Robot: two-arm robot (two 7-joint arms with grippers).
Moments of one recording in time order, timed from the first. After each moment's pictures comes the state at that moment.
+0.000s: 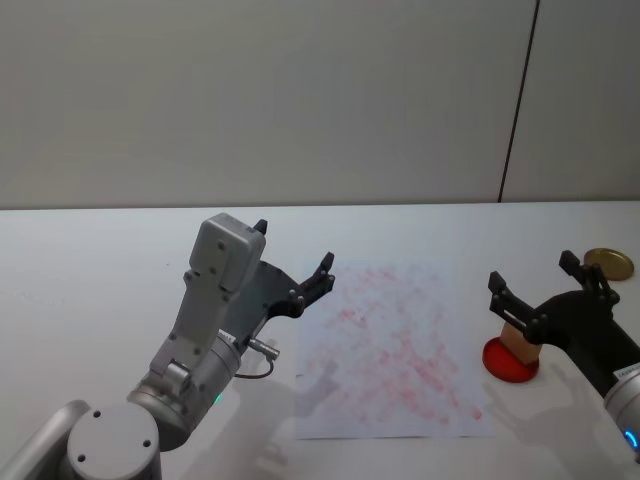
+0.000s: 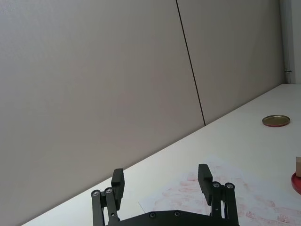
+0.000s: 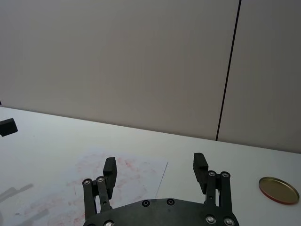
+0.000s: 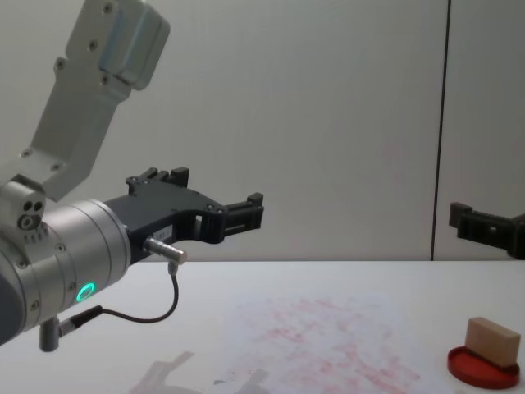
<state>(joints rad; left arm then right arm) -0.24 0.38 0.45 -1.63 -0.20 0.01 -0.01 -0.01 0.34 -0.23 -1.77 0.29 0.03 0.07</state>
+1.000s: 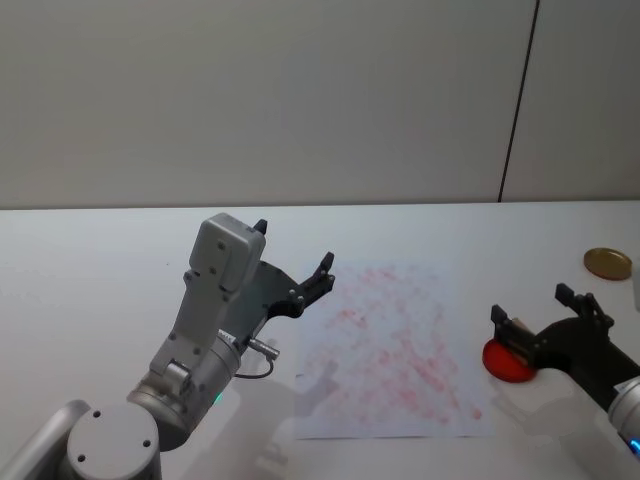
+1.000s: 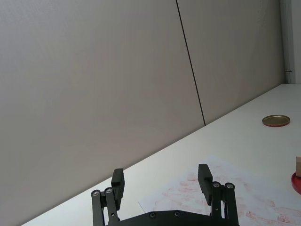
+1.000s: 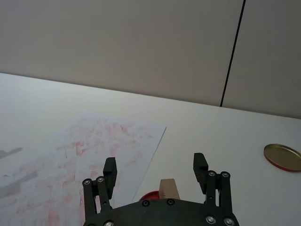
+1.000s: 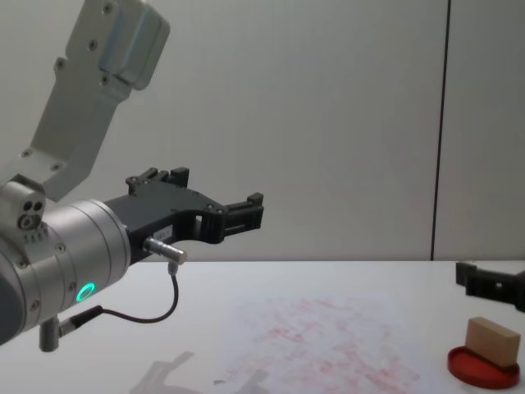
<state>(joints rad) -0.24 0.38 0.45 -1.63 -0.20 0.01 -0.01 0.02 0.35 -0.21 -1.68 0.31 0.12 0.15</state>
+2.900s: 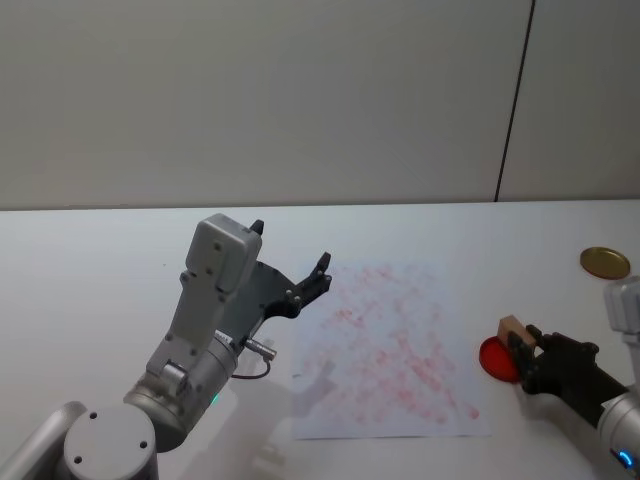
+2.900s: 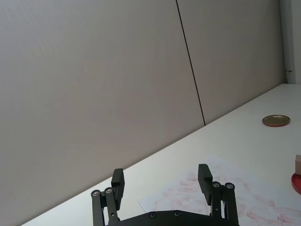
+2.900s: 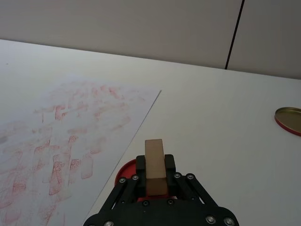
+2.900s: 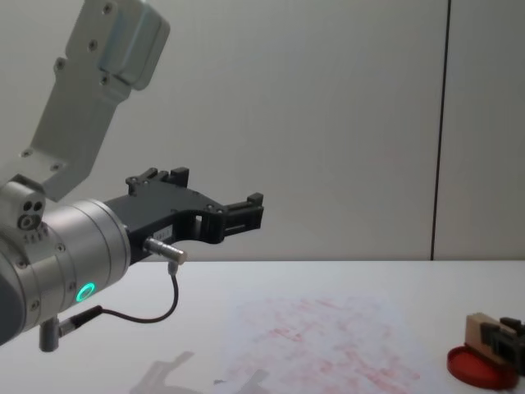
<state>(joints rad) -0.24 0.38 0.45 -1.63 -0.20 0.01 -0.01 0.09 0.33 -0.21 -1.47 0.28 0.13 0.23</state>
